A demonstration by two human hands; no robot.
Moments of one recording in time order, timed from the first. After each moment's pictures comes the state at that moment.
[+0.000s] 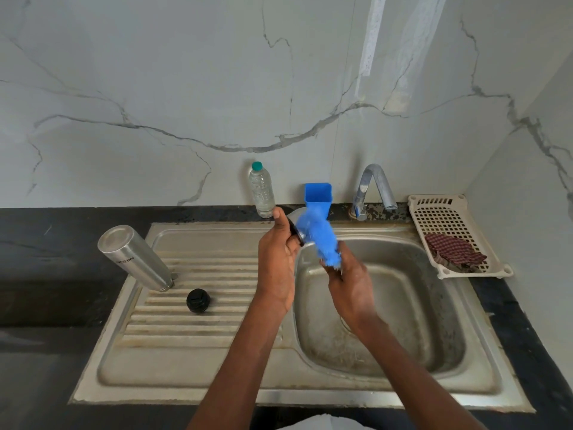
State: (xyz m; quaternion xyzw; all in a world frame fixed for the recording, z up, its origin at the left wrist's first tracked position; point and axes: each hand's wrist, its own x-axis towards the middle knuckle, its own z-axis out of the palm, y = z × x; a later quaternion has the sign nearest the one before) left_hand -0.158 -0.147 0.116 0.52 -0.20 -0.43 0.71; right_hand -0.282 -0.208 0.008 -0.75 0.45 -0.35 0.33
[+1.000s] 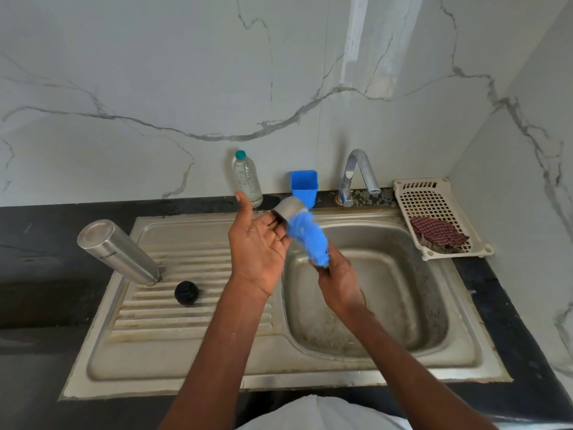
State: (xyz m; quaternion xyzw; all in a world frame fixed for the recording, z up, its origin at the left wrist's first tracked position) left_hand -0.148 -0.147 0.115 0.39 -0.09 -0.54 0.75; right_hand -0.291 -0.203 -0.007 -0.75 0.45 -0.33 0.36
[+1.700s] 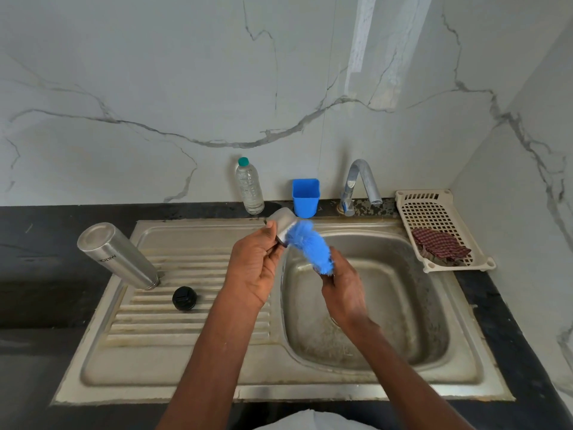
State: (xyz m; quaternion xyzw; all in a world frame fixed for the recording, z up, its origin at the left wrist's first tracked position) left_hand -0.141 -0.149 0.109 0.48 -0.01 -0.51 0.72; right_hand -0.299 -0.208 -0.006 -0.78 0.43 -0.34 0.31
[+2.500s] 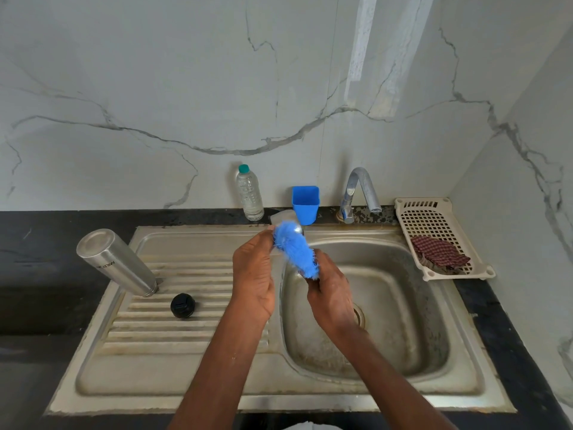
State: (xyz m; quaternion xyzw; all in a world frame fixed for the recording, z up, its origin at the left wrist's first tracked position) left_hand -0.152 -0.151 0.104 0.57 -0.07 -0.40 0.71; right_hand -0.279 -0.202 0.003 -0.79 0.43 -0.33 0.30
